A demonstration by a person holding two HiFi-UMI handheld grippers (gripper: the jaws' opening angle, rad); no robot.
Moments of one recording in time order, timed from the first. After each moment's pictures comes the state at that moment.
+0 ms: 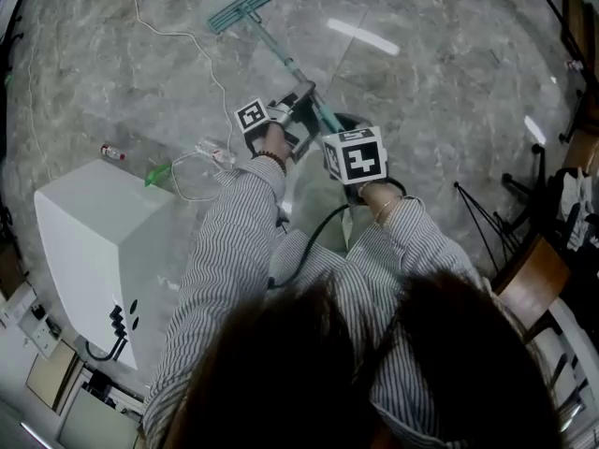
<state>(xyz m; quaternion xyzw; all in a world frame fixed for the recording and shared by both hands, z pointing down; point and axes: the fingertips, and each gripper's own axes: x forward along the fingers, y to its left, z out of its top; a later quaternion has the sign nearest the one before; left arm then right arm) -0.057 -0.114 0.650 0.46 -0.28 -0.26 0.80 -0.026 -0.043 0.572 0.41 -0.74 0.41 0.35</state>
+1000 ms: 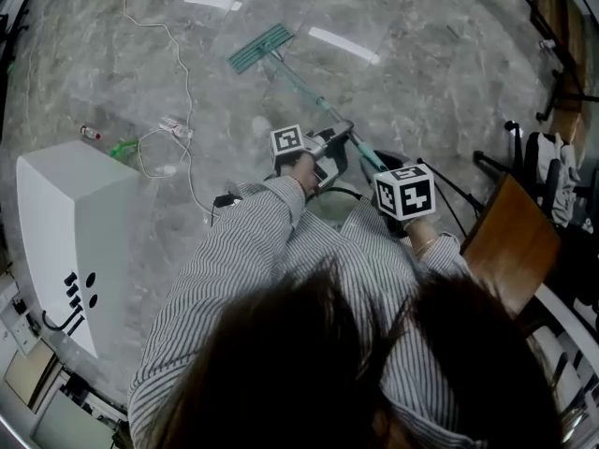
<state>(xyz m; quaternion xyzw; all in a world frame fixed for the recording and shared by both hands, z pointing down) 0.245 0.190 0.602 0.47 -0.19 -0.20 0.84 0.273 0.251 0.521 0.39 -0.73 0.42 0.37</state>
